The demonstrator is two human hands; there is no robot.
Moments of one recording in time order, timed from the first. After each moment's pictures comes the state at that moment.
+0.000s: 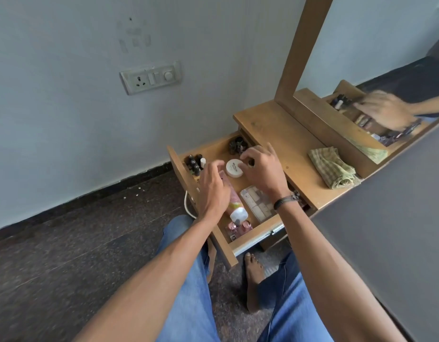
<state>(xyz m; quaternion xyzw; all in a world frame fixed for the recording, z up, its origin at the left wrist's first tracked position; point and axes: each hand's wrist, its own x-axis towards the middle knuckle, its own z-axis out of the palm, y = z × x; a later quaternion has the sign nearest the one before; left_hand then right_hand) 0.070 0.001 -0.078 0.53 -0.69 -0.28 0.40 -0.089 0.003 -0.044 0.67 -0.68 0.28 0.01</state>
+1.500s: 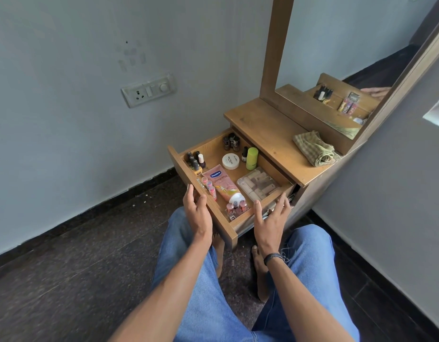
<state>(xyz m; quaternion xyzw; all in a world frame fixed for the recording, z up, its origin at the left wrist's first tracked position) 0.117 0.079 -0.110 0.56 -0.43 -0.49 0.51 -0.032 0.158 -0.156 0.32 -0.80 0.49 -0.11</state>
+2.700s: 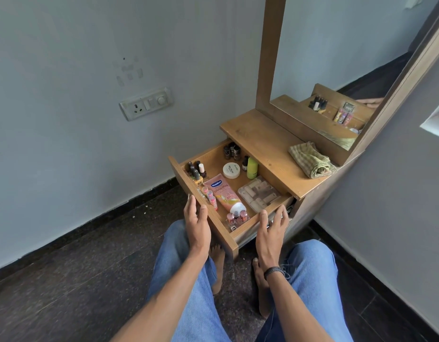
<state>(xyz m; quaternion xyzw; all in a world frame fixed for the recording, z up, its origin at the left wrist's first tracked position) 0.109 0.077 -0.113 0.56 -0.50 -0.48 0.45 -0.045 0.155 -0.154 0.26 -0.78 0.53 -0.19</state>
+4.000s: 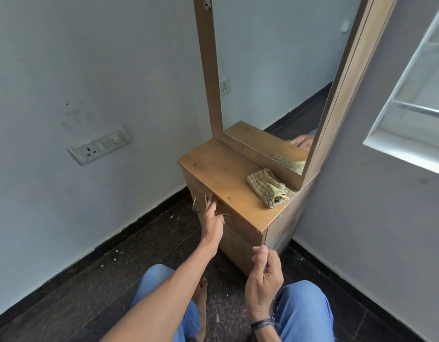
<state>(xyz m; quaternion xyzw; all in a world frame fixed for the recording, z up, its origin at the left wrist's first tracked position) -0.057 0.021 -0.085 0.49 -0.58 -0.58 0.29 -0.078 0.179 -0.110 0.19 -0.72 0.67 0.00</state>
